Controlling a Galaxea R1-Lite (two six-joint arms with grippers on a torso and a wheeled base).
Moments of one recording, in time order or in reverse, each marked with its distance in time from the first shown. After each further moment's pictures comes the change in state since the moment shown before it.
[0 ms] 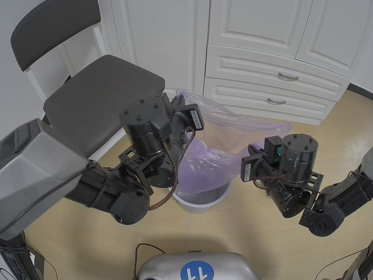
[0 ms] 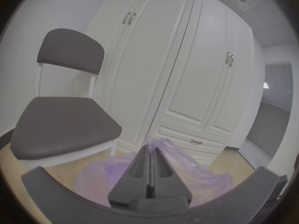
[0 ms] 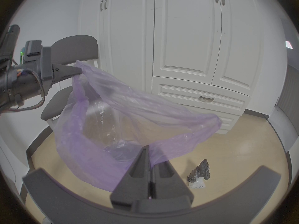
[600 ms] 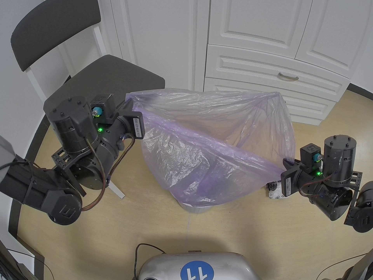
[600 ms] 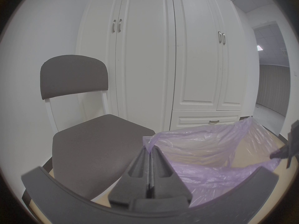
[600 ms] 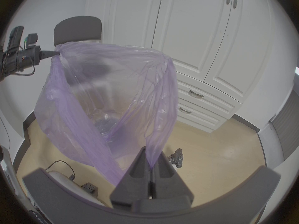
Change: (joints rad) left arm 0.183 -0.279 0.330 0.040 -0.127 0.239; right arm -0.097 -0.302 0.153 0.332 0.068 -0.113
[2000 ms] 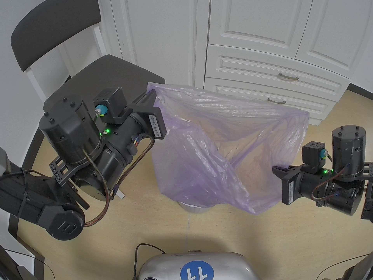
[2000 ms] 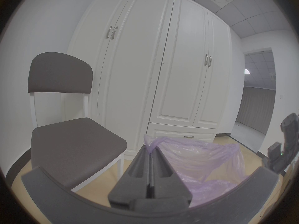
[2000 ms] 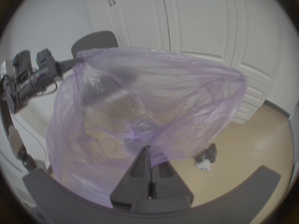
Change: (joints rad) left arm -0.132 -0.040 0.013 -0.077 -0.066 -0.076; right arm 0.052 -0.104 -0.106 0.289 0.243 0.148
